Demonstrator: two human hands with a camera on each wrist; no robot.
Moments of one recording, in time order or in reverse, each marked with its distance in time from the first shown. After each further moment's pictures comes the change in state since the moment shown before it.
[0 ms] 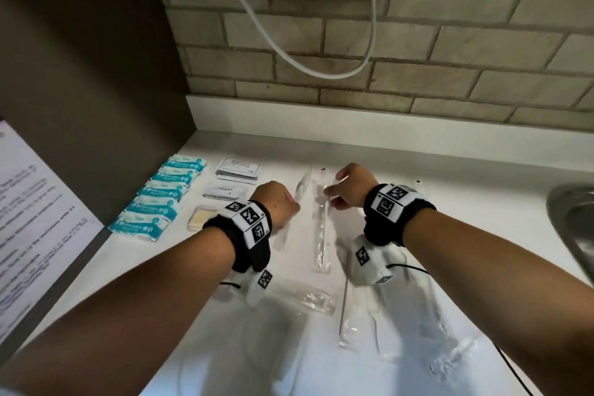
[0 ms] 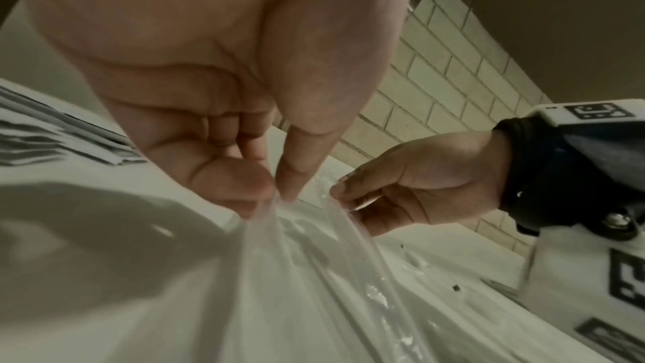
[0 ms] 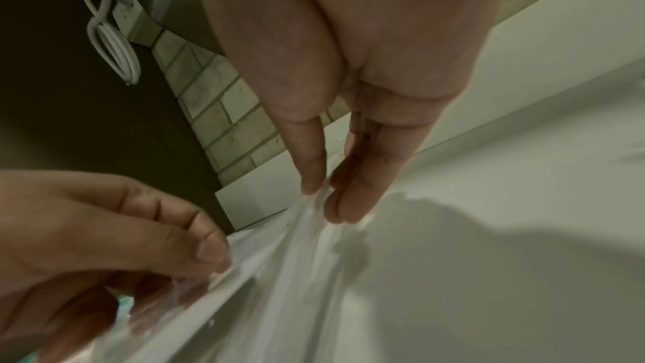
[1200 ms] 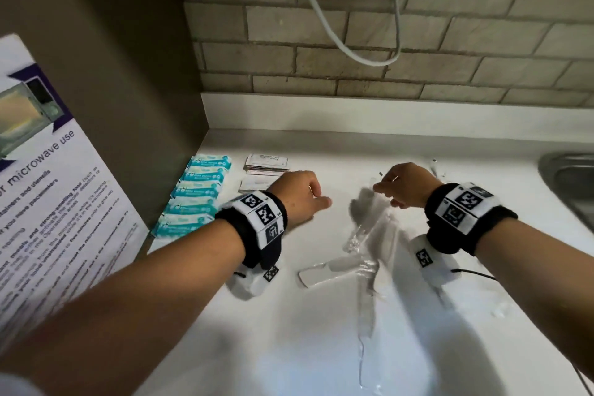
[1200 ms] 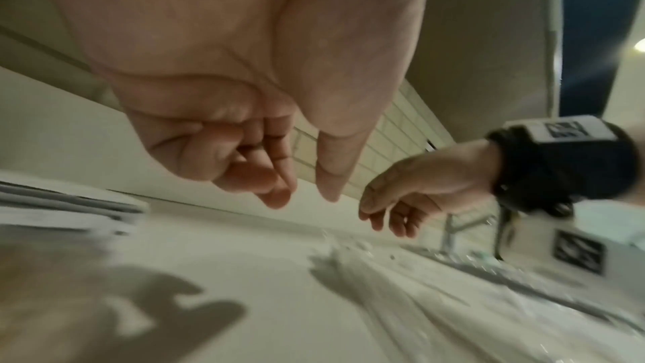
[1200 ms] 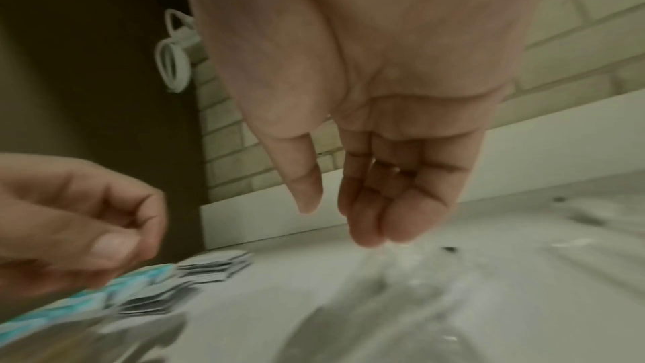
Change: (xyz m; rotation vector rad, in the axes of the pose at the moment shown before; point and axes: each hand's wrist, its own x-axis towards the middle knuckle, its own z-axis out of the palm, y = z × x) left_hand -0.014 -0.049 -0.063 0.226 -0.125 0.453; right_hand -0.075 -0.011 0.020 -0.417 0.207 0.081
